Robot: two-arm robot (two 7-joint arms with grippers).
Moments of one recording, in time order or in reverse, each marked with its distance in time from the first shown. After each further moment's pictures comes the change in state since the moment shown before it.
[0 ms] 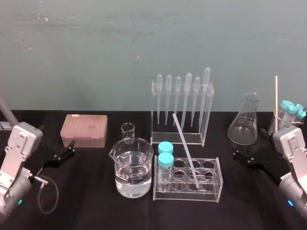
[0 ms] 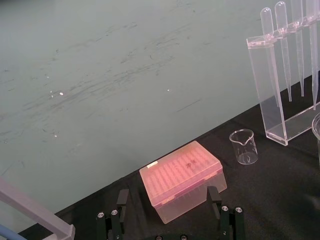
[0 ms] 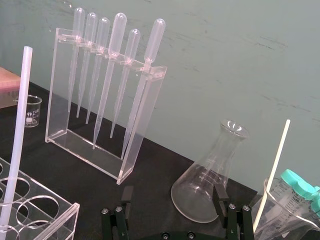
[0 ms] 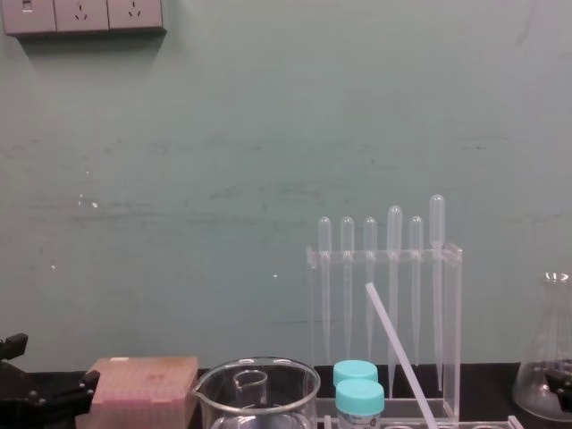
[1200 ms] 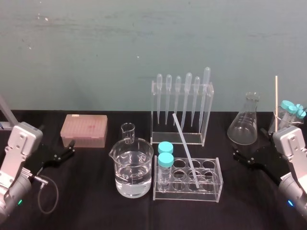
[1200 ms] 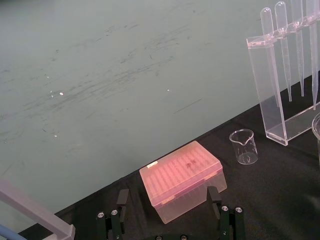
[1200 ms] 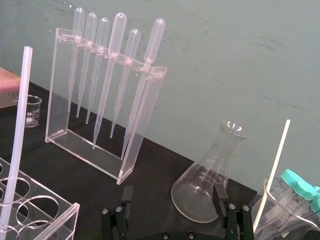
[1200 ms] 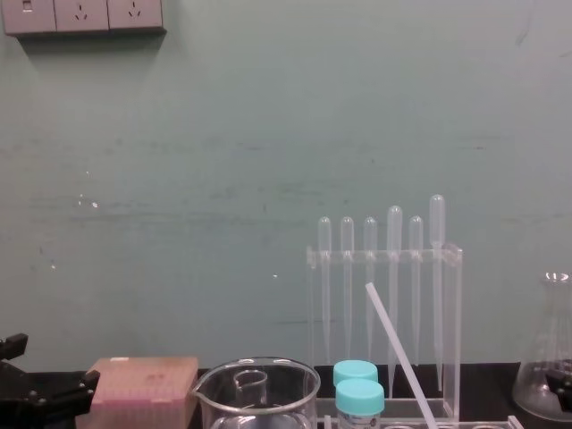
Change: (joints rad) left arm 0.000 0.000 0.000 0.000 0.000 0.000 0.000; right arm 0.000 0.000 0.000 0.000 0.000 0.000 0.000
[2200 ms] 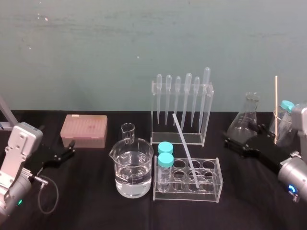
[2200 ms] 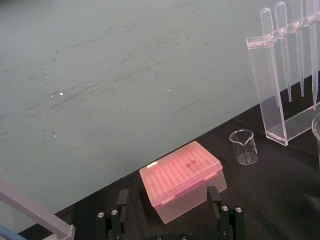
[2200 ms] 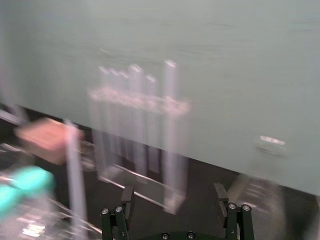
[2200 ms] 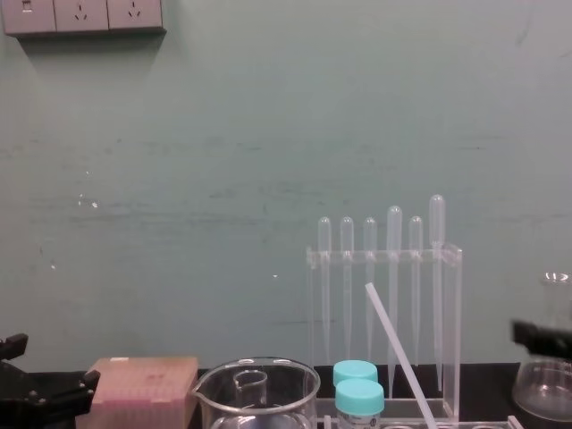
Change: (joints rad) left arm 0.000 0.000 0.000 0.000 0.000 0.000 0.000; right arm 0.002 -0.014 0.090 -0.071 0.250 0.102 0.213
